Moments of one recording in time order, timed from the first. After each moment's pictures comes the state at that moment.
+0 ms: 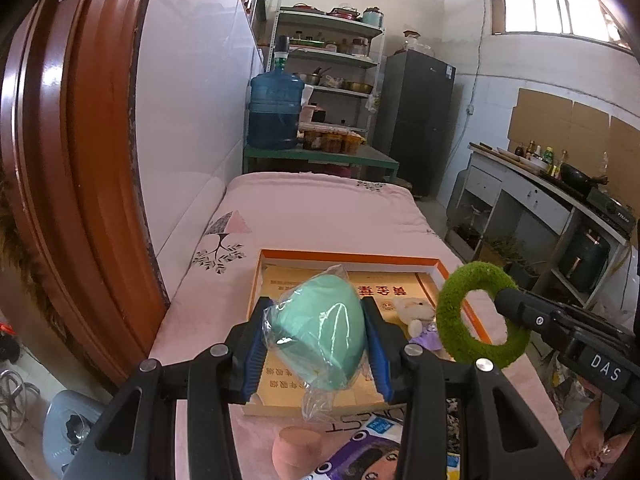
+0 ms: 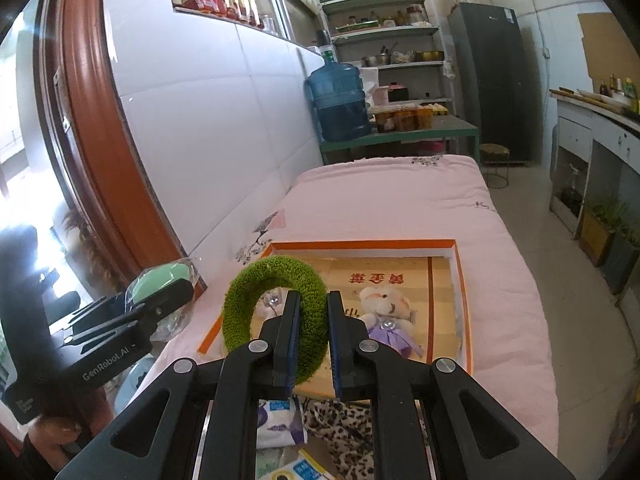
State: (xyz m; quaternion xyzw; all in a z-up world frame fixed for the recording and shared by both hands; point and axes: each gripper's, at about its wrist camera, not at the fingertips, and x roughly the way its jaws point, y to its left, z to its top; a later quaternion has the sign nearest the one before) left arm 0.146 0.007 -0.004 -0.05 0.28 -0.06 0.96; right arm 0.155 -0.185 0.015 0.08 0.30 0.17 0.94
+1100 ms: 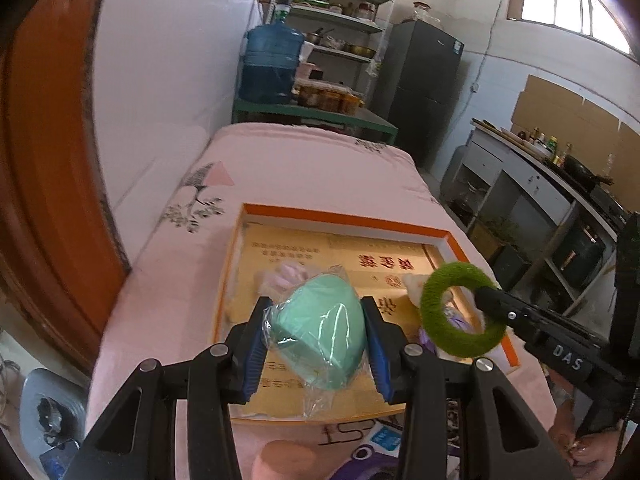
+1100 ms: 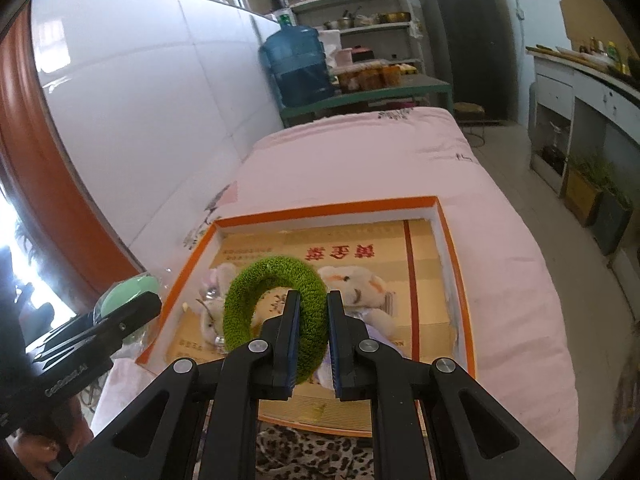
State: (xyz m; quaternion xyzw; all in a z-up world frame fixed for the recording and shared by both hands) left arm 0.197 0.004 -0.052 -0.08 0.35 -0.09 0.93; right arm 0.219 -0.198 -0.044 0.10 0.36 0.12 0.92
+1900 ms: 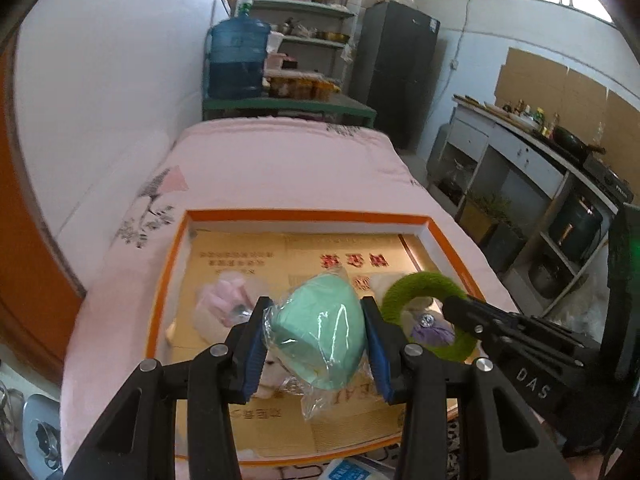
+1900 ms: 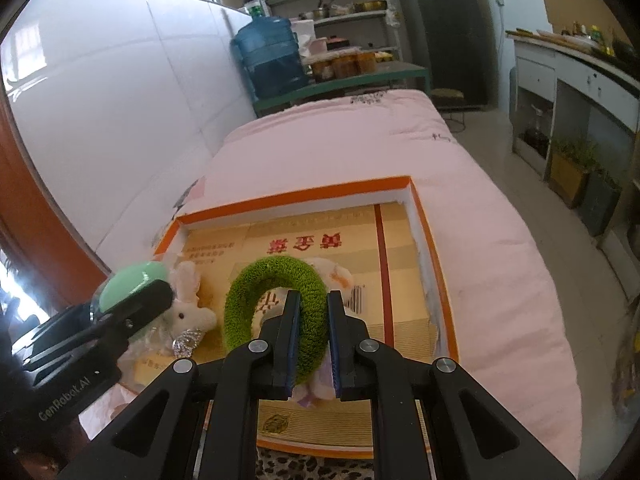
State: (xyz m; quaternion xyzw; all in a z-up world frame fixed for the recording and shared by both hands) left arm 0.227 -0.046 -0.062 -0.04 0.37 -0.12 0.92; right arm 0.239 -0.213 -0.070 0.11 0.38 0.08 0.91
